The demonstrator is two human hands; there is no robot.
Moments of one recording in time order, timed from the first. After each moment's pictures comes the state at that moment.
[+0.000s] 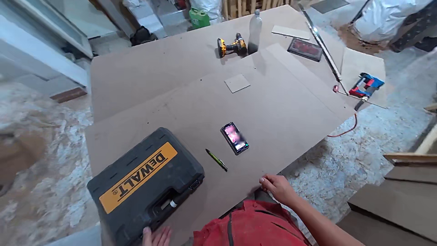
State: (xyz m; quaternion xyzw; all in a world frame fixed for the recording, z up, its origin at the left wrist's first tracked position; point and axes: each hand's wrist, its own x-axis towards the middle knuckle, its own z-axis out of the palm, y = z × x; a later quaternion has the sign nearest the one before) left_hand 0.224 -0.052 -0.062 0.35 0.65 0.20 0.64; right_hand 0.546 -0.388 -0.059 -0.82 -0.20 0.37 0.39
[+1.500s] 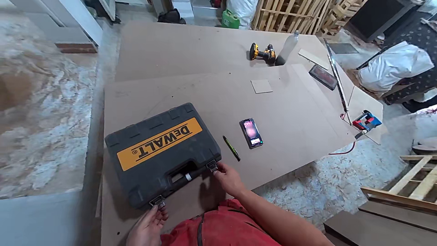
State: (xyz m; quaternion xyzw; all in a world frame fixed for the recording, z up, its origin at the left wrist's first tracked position) left_hand 0.166 -0.026 -0.082 0.29 0.57 0.22 0.73; right_hand 0.439 -0.169 -0.064 -0.78 -0.18 0.44 0.41
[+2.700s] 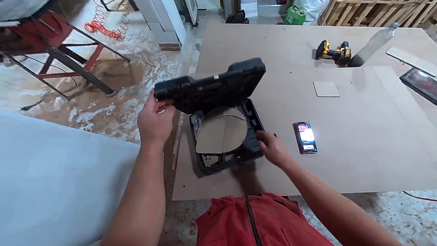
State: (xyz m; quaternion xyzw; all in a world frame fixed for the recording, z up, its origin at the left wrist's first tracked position) left_hand 0.218 0.170 0.118 0.75 0.50 0.30 0.32; right_hand 0.490 -0.089 -0.012 -0.80 -0.46 0.25 0.31
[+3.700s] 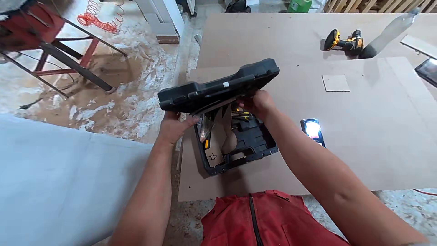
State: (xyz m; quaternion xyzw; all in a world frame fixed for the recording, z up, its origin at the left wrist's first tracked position) left_hand 0.216 0.214 0.032 0.73 0.39 0.30 0.48; right_hand 0.507 0.085 0.059 -0.57 -0.04 0.52 0.63
